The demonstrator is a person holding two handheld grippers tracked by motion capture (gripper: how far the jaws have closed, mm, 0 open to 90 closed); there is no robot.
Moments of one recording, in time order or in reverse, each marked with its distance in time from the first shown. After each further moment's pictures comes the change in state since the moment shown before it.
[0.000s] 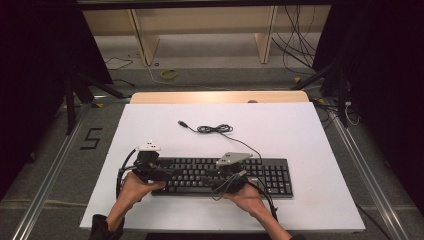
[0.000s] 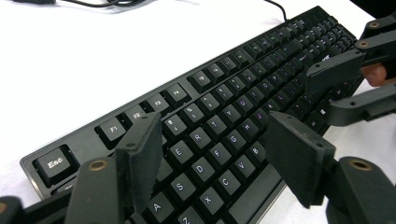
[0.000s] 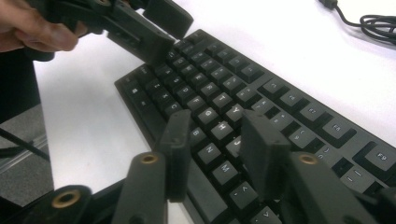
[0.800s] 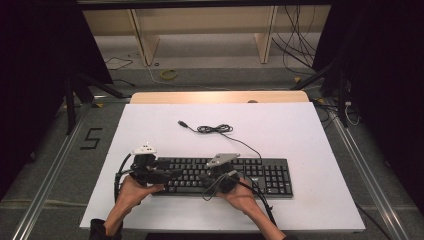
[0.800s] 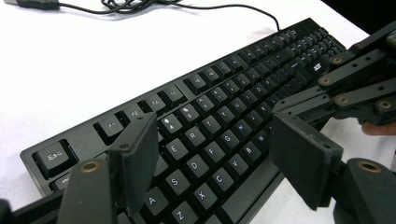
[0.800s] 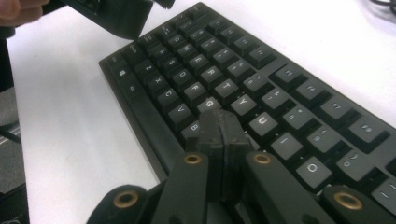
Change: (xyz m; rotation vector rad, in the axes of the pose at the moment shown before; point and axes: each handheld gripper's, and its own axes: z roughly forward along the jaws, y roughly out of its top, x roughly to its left) left arm -0.002 -0.008 -0.007 -0.053 -0.009 -0.014; right arm 0.004 0.001 0.025 0.089 -0.023 -0.036
